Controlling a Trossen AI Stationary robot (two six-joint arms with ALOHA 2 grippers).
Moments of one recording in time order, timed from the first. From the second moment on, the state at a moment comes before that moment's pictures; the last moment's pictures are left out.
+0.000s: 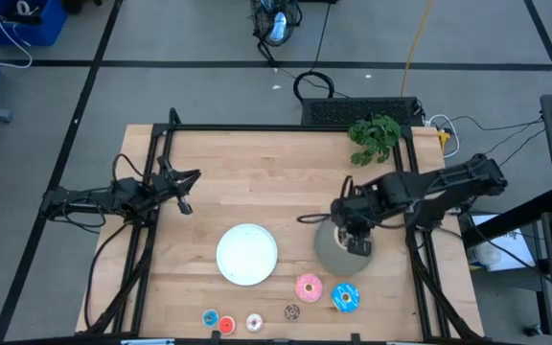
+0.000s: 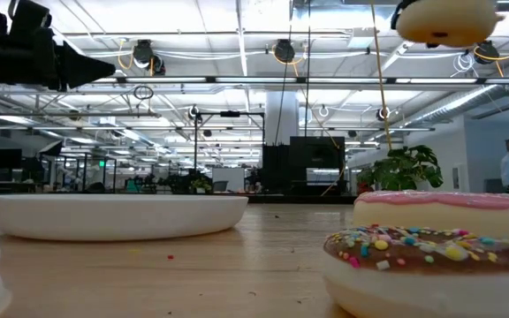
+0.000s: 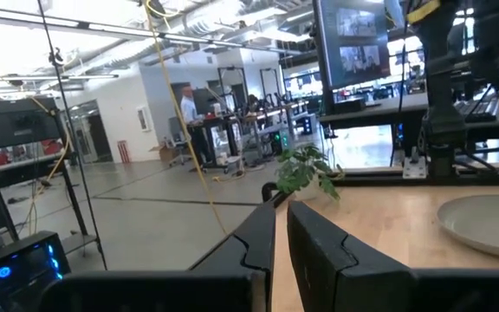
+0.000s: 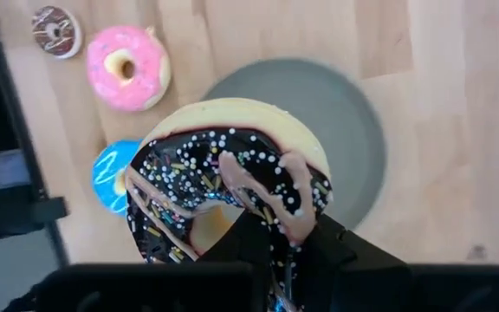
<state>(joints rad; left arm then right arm) -0.04 0.04 0.02 0.22 -0.50 0.27 0.23 1.45 1.44 -1.35 -0.04 0.42</state>
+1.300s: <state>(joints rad) -0.04 0.04 0.02 0.24 -0.50 0.27 -0.01 1.53 0.83 -0.83 -0.06 0.20</state>
